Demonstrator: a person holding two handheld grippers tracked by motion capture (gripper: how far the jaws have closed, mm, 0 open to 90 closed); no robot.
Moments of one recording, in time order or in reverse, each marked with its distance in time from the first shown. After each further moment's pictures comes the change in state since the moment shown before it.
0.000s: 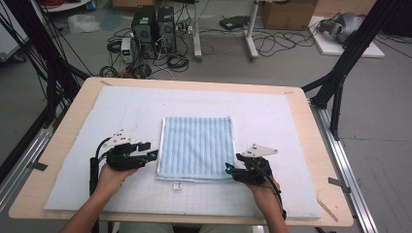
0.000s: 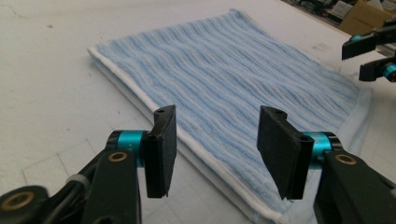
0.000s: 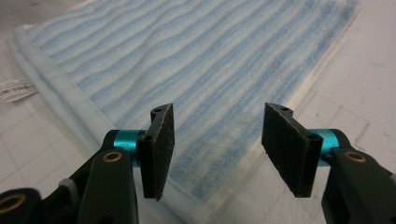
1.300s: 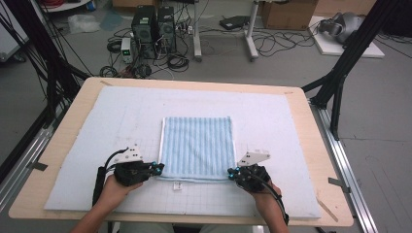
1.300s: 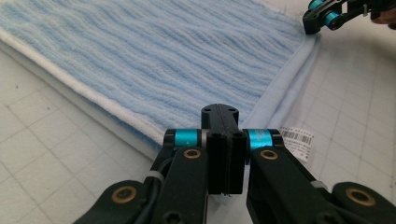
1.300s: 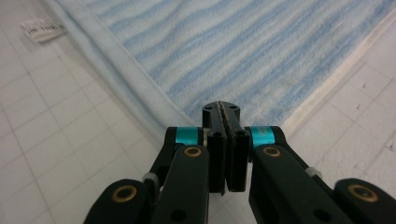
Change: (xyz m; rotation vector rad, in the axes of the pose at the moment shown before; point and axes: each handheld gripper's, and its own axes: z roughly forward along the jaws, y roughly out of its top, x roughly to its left) left arm -0.033 -0.013 0.004 0.090 -0.131 0.114; right arm 0.014 -0.008 -0.004 0.119 0.054 -0.083
